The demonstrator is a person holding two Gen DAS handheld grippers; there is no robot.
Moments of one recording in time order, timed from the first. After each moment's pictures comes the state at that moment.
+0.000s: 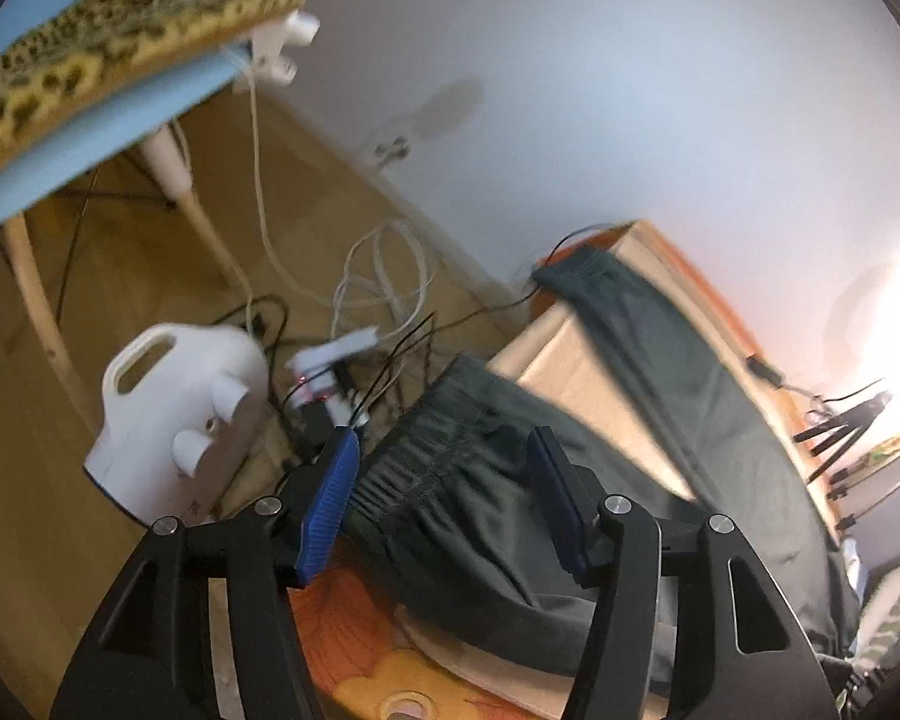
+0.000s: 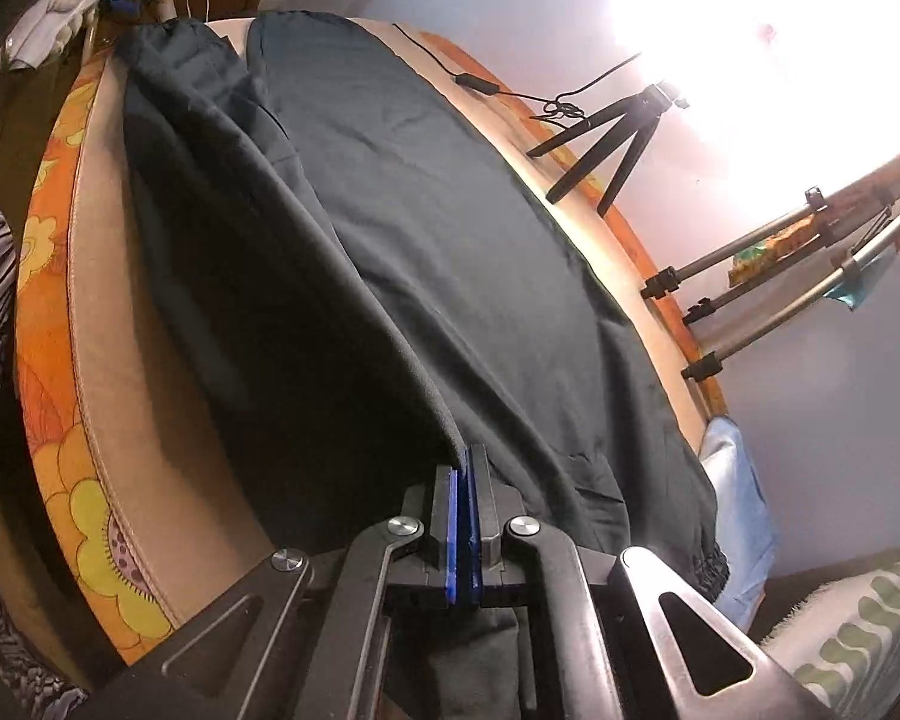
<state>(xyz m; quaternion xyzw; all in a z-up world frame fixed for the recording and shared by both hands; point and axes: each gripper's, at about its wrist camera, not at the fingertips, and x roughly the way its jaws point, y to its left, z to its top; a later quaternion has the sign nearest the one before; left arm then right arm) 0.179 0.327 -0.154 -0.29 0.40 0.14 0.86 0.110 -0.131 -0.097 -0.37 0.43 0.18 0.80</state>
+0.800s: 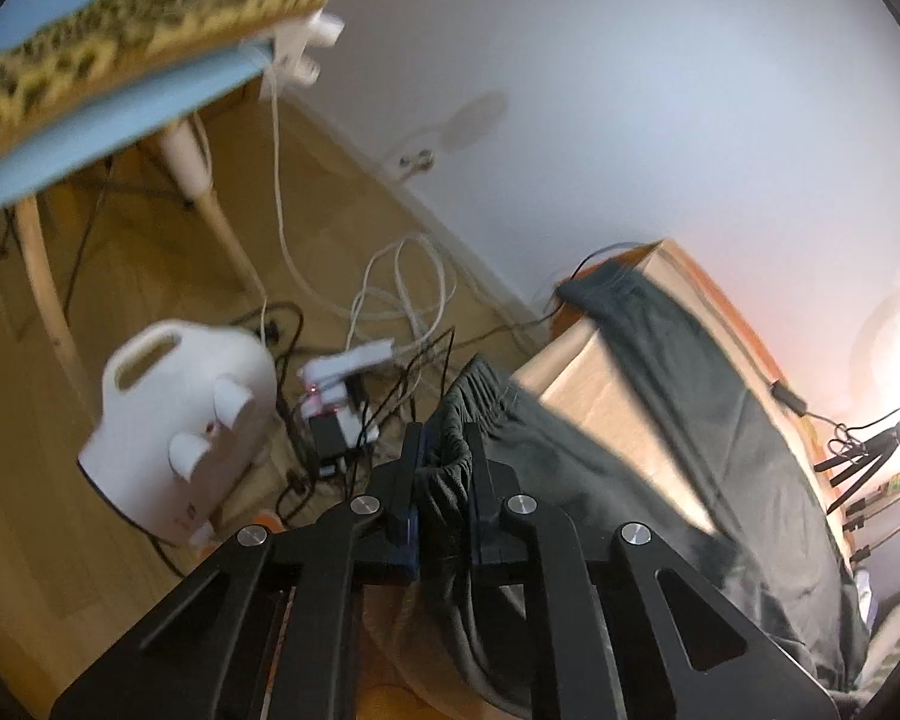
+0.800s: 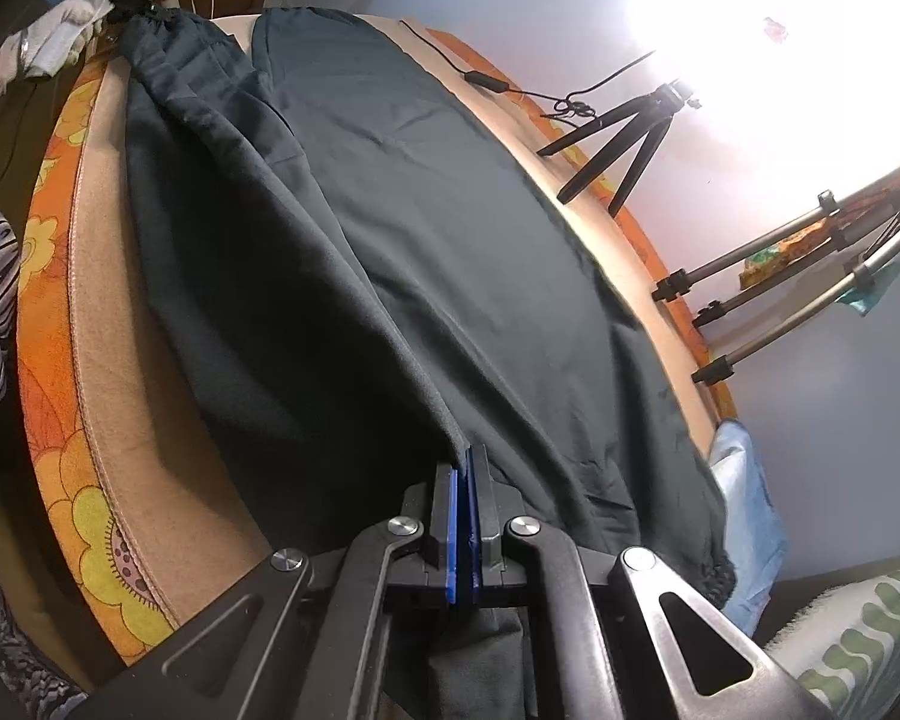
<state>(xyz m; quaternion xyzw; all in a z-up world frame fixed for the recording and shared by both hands) 0.185 0.323 -0.153 -0.29 0.36 0.18 0.87 0.112 -0.128 -0.096 -0.38 0.42 0.18 0.80</state>
